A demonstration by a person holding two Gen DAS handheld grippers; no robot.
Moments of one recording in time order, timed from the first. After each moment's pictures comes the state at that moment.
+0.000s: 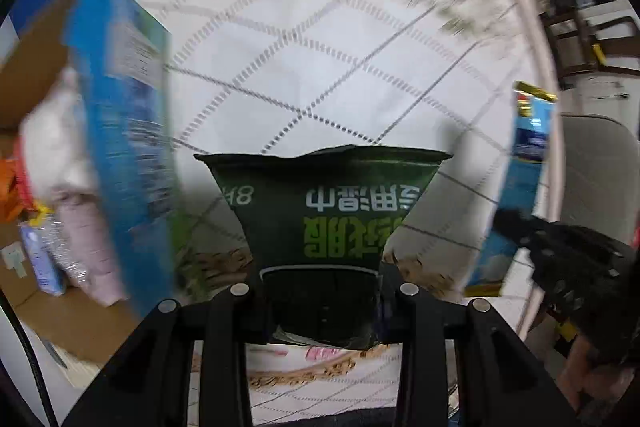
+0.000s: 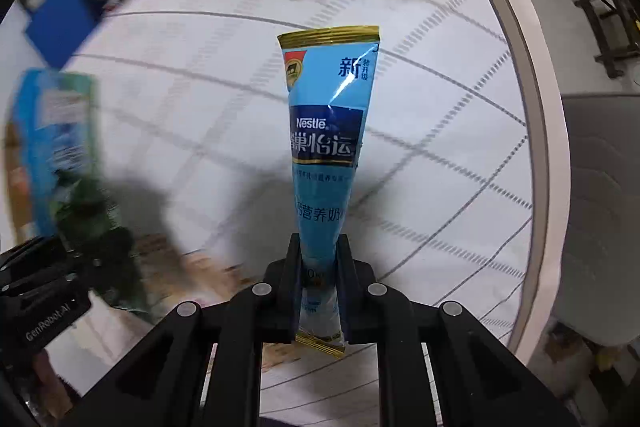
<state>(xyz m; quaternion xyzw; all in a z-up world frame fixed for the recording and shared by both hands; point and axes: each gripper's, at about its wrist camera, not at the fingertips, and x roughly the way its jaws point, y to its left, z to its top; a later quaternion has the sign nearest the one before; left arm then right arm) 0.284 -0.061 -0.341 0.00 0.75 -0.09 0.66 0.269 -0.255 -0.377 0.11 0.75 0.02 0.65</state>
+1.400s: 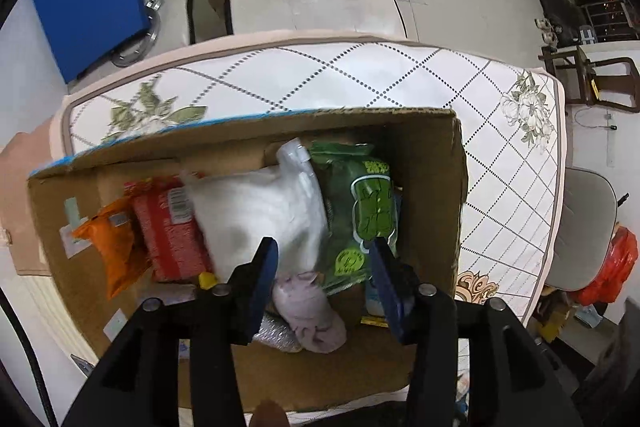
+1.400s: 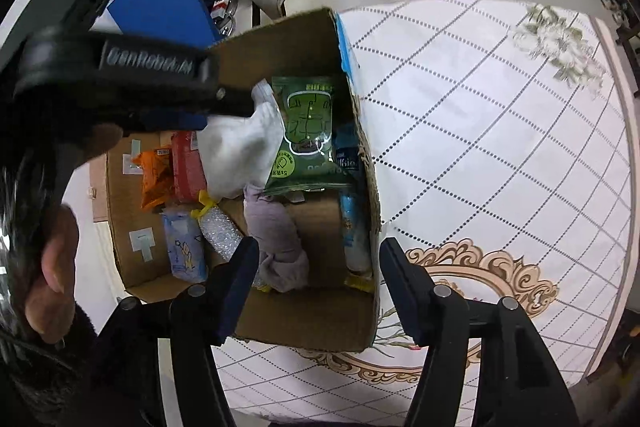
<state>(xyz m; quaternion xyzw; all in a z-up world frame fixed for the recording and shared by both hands) 0.402 0.133 -0.300 -0.03 0.76 -0.09 0.65 0.307 -0.001 -0.294 0.13 0.71 0.07 0.69</state>
